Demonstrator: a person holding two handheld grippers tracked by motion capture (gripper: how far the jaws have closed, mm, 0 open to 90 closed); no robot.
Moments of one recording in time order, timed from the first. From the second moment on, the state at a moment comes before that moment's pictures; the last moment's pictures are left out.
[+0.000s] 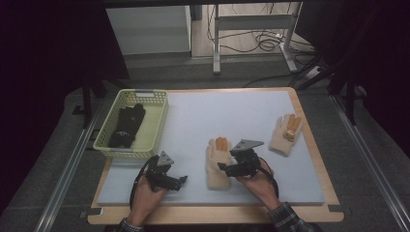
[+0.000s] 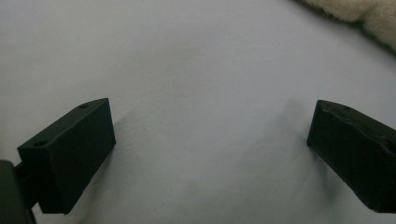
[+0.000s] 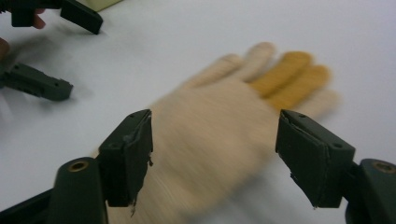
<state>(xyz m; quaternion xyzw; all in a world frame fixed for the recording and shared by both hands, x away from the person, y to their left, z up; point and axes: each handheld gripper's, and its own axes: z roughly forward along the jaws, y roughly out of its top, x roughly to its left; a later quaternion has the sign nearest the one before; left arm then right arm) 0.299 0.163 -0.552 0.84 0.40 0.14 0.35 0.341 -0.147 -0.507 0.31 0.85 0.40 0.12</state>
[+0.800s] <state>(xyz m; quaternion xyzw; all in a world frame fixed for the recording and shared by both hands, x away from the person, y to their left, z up) 0.299 0.163 -0.552 0.84 0.40 0.14 0.35 0.340 -0.197 -0.514 0.32 0.85 0.39 0.13</state>
